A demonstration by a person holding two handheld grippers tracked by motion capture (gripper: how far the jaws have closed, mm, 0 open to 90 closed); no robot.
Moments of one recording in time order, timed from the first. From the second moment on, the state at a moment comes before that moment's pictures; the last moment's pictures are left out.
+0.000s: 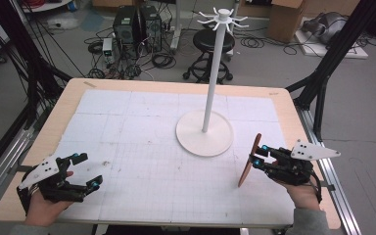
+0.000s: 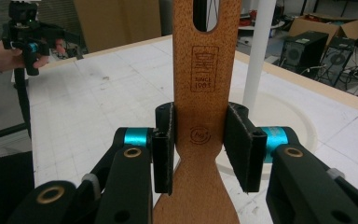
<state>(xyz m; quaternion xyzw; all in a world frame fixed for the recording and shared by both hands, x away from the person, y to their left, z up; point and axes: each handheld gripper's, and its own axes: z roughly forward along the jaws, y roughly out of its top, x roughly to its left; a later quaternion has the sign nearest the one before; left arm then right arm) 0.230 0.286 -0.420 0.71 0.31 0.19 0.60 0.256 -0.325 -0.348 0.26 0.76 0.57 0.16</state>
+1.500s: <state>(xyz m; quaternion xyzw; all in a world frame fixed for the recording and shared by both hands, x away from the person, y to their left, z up) 0.219 0.294 -0.419 0.70 0.32 0.19 0.61 0.305 -0.300 -0.249 0.22 0.77 0.57 0.18</state>
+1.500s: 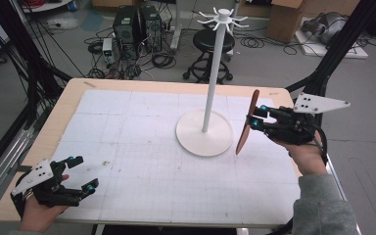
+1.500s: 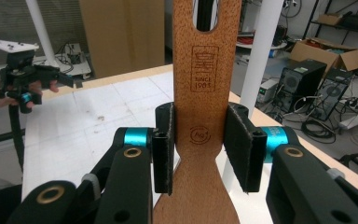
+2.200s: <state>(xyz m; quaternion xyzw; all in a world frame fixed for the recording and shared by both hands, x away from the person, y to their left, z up) 0.210 0.302 -0.420 0.69 0.33 0.20 0.61 0.339 -0.286 -0.221 0.22 0.76 0.58 0.18</state>
